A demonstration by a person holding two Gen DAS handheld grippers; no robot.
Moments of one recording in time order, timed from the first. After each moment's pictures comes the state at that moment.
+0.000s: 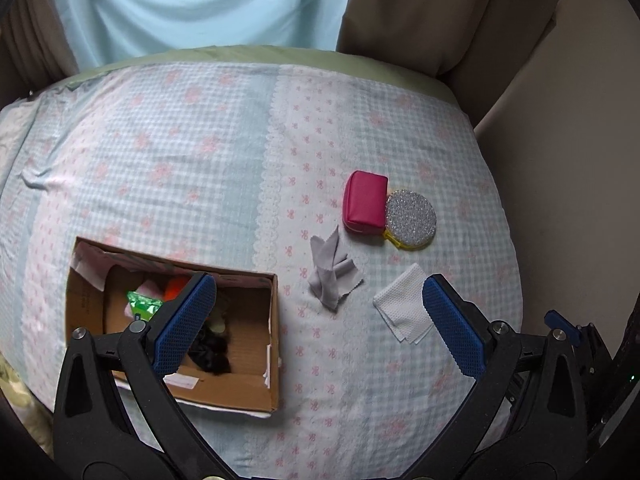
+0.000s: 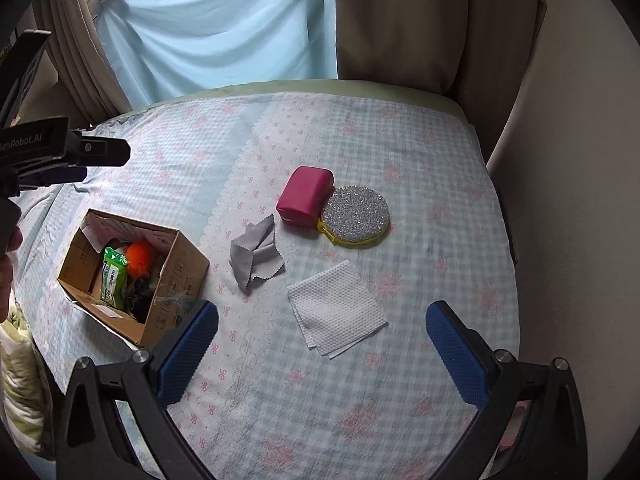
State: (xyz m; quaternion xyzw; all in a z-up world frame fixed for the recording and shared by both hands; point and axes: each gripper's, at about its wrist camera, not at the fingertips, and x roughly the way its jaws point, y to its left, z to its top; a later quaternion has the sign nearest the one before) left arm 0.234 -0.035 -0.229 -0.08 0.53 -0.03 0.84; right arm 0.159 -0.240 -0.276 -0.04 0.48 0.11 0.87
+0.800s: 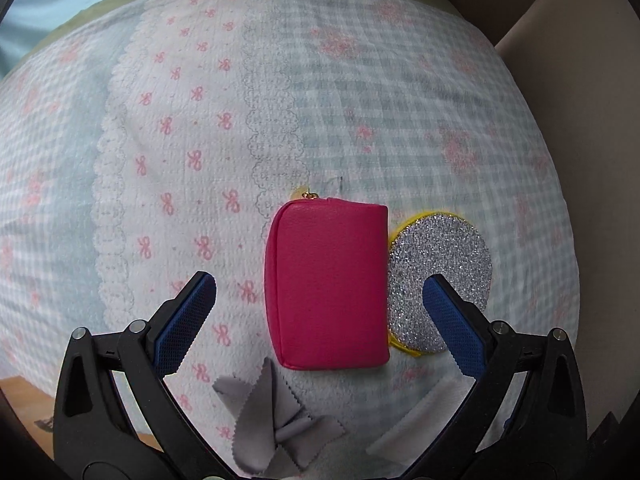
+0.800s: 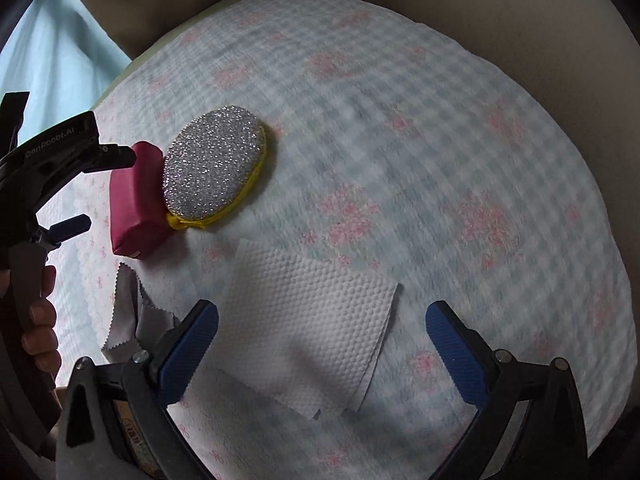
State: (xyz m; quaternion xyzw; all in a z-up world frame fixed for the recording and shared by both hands) left arm 0.442 -0.130 -0.445 -0.03 0.61 -0.11 0.78; right arm 0.238 -0.275 -0.446 0.23 0.56 -0.16 0.78
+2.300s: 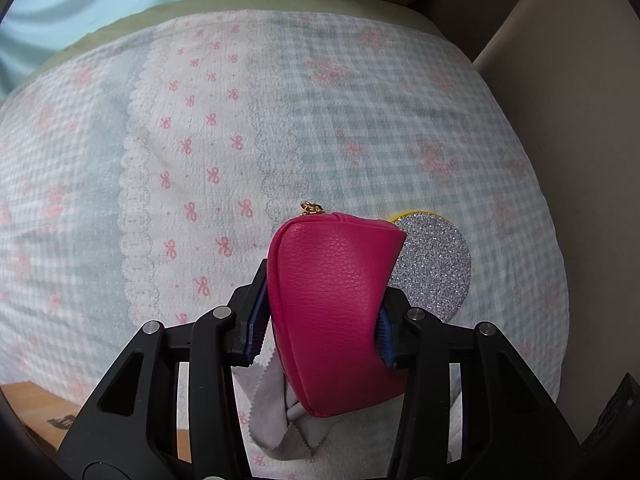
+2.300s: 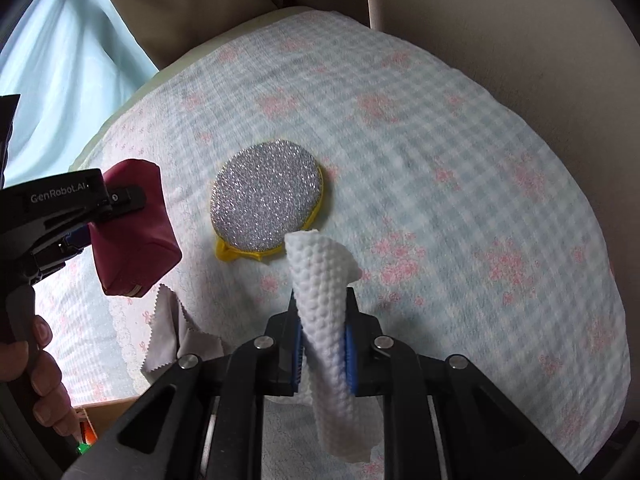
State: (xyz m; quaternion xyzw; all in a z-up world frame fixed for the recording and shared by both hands) left arm 0.410 -0.113 -0.391 -0.03 0.57 -0.13 0.81; right arm 0.256 -0.255 -0.388 0.20 0.53 -0.14 0.81
